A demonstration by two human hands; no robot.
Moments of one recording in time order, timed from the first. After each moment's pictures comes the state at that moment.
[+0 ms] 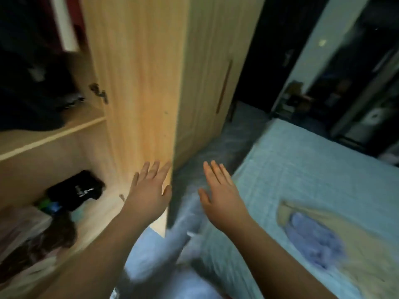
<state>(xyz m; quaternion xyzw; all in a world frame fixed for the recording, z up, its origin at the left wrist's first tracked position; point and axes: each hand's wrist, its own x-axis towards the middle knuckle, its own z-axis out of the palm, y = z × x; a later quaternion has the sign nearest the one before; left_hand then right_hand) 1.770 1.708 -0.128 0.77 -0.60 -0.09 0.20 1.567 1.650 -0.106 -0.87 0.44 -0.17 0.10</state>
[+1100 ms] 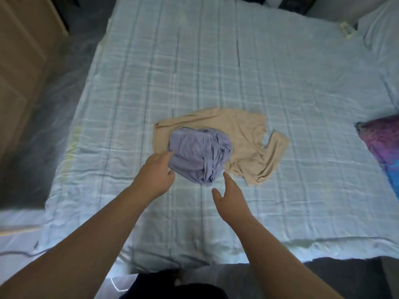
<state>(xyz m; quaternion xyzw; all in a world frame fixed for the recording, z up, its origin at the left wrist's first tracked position) 1.258 1.411 -0.344 0.57 -0.73 -0.39 0.04 1.053 1.533 -0.316 -0.45 0.80 -0.13 0.37</state>
